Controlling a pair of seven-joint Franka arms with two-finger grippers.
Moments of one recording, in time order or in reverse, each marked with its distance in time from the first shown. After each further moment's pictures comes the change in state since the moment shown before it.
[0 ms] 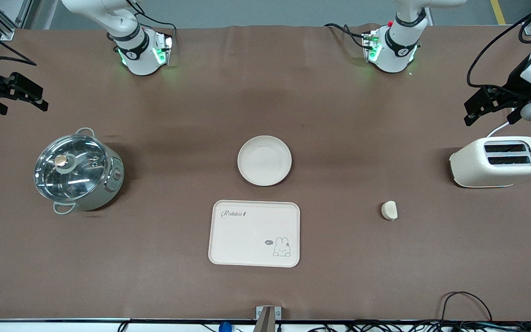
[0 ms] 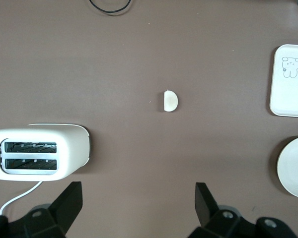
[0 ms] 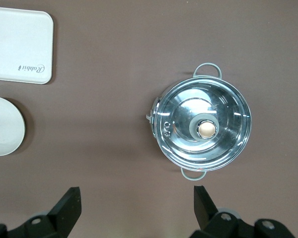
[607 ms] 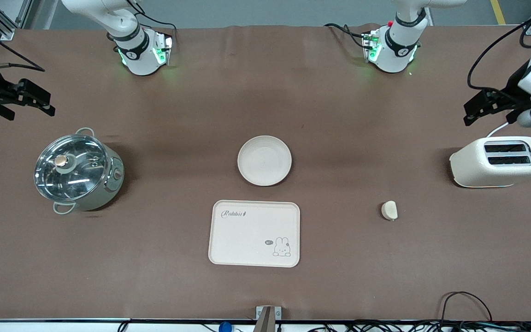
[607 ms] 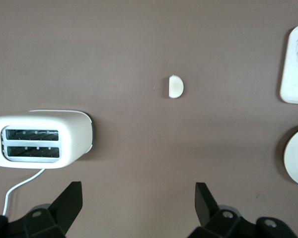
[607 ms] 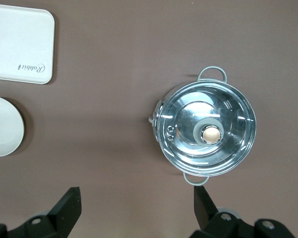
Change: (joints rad) left arm 0.004 0.064 0.004 0.039 0.005 -0.078 0.003; right arm 0.010 0.029 0.008 0.000 0.000 0.023 0.000
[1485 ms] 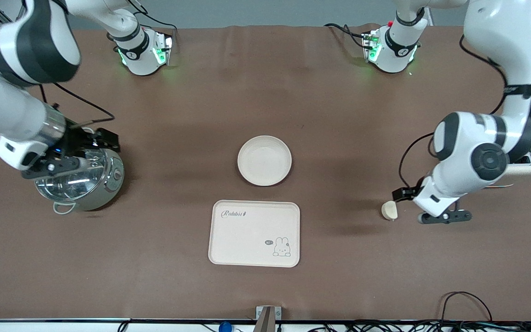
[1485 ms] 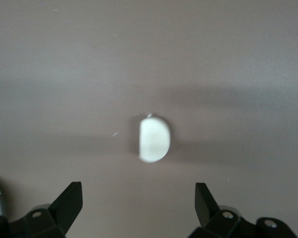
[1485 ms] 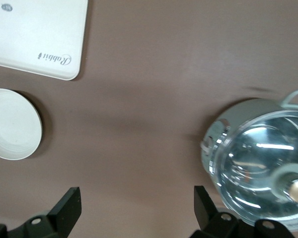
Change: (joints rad) left arm -0.028 0.498 -0.046 -0.091 -0.001 0.567 -0.110; right arm 0.128 0.254 0.010 0.003 0.125 0.145 0.002
